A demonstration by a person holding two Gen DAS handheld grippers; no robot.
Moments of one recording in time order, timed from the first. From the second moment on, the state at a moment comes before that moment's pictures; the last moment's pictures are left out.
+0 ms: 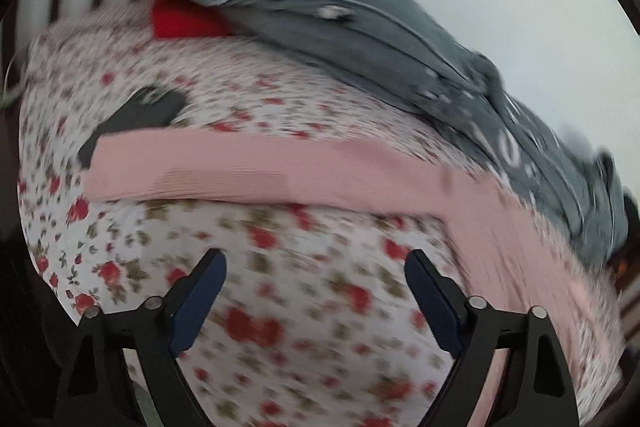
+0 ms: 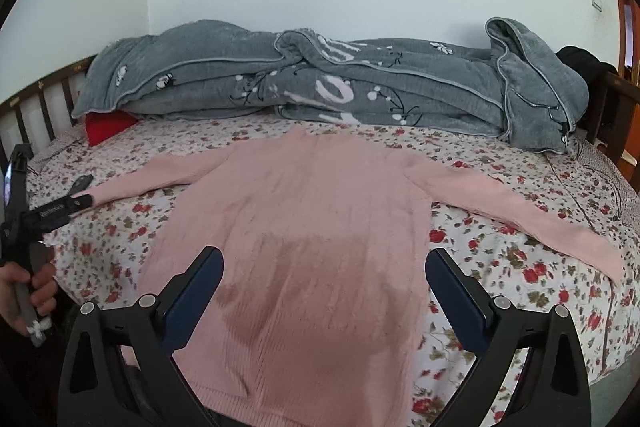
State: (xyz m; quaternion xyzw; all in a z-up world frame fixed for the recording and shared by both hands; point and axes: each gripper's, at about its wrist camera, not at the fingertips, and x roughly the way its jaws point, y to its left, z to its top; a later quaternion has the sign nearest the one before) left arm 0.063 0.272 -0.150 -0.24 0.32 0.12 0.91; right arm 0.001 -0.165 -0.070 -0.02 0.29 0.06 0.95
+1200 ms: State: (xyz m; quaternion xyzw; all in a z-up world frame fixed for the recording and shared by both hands) left arm 0.153 0.288 -0.082 -0.20 0.31 0.15 0.92; right arm 0.091 -0.210 -0.097 0.02 0.32 0.05 0.95
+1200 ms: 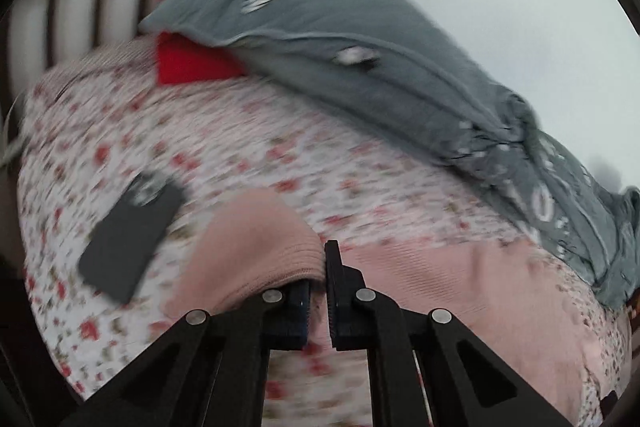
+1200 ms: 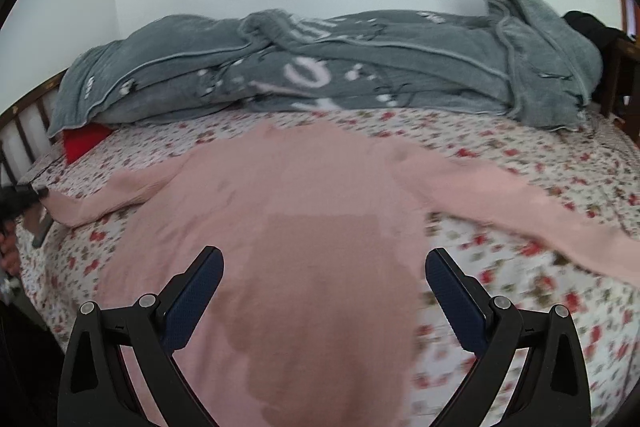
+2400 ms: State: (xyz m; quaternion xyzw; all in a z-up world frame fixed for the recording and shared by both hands) left arm 0.220 -0.041 -0.089 -0.06 0.34 -0.14 0.93; right arm 0.082 -0.363 -0.127 0.12 0.32 -0.01 0.94
